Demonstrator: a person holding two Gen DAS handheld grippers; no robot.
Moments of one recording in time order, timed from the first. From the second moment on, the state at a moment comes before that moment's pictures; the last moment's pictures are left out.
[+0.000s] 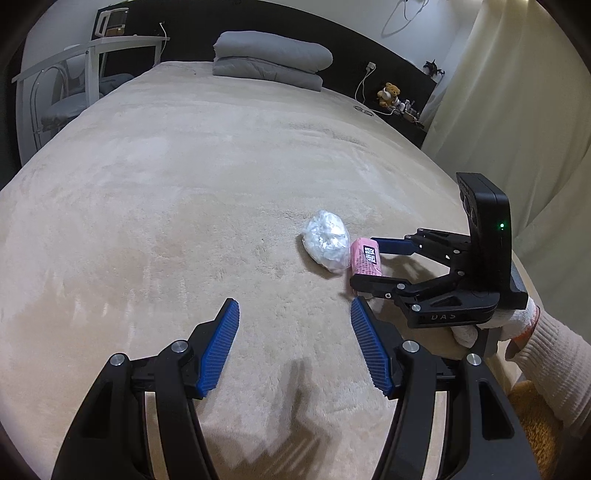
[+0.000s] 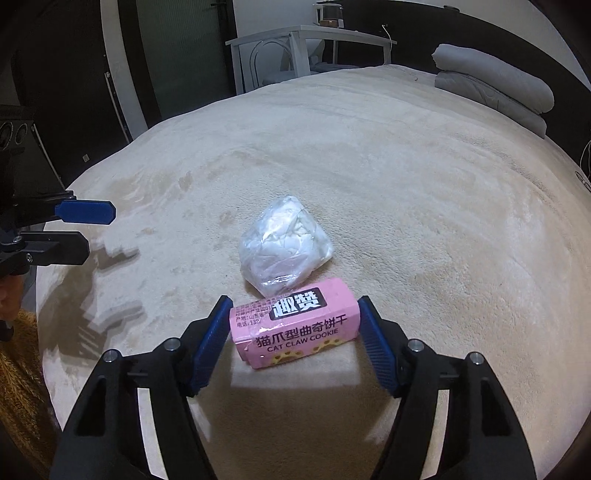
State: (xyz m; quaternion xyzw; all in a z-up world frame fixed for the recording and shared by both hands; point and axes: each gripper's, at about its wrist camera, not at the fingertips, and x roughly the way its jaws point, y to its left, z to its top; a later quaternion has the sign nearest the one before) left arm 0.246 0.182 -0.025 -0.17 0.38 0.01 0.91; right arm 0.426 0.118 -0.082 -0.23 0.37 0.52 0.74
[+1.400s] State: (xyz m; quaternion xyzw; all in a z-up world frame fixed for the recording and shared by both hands) left arm 0.367 0.151 -0.069 -0.13 0.40 0.03 0.91; right arm 0.420 -0.009 -0.027 -0.16 0.33 0.44 0.82
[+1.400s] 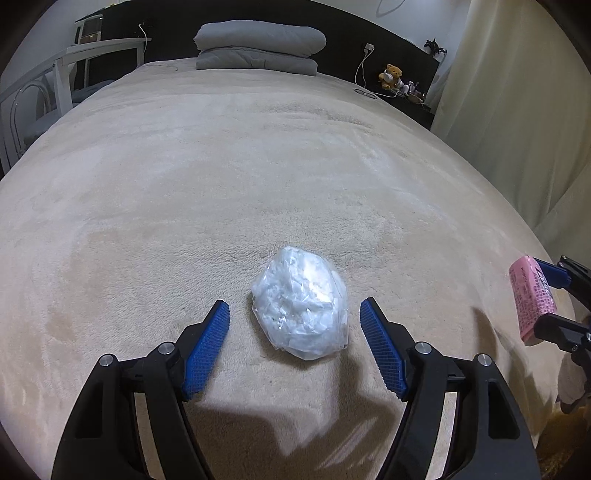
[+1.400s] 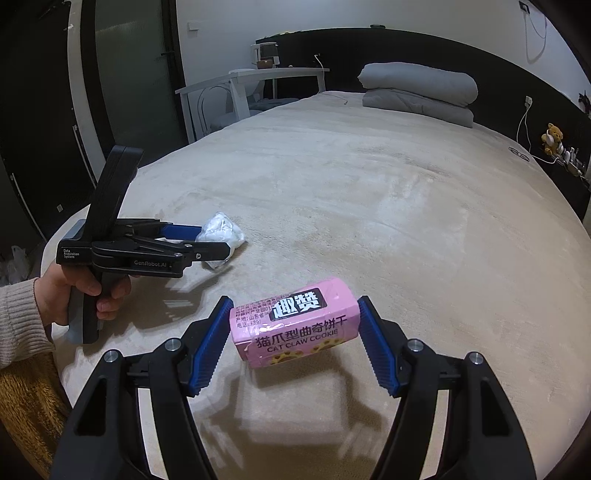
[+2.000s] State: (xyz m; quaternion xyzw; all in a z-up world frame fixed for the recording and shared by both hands) left arm 0.360 0.139 -0.054 -0.12 0.38 0.03 0.92; right arm 0.422 -0.025 -0.021 -0.16 0.33 0.42 0.83
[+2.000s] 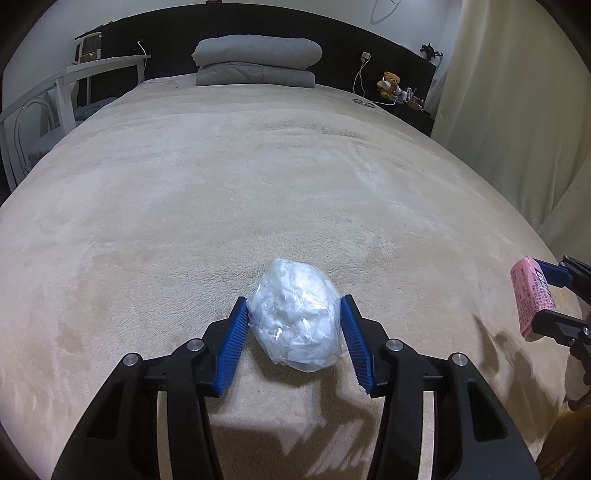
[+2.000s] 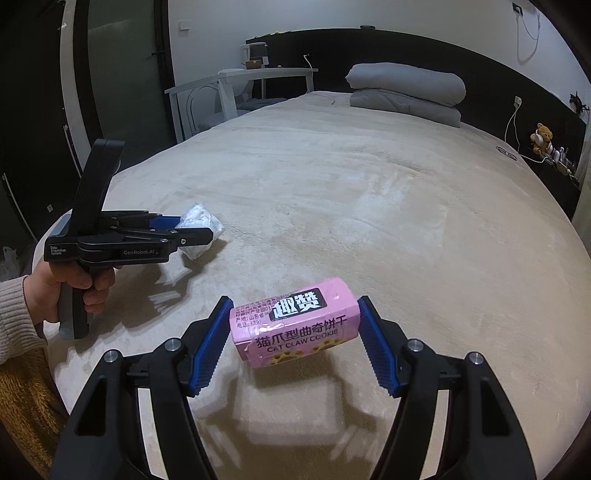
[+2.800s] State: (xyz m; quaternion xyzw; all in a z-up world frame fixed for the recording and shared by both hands) left arm 0.270 0.094 -0.001 -0.14 0.33 0.01 0.93; right arm 0.365 -0.080 0.011 -0.09 0.31 0.38 0.86
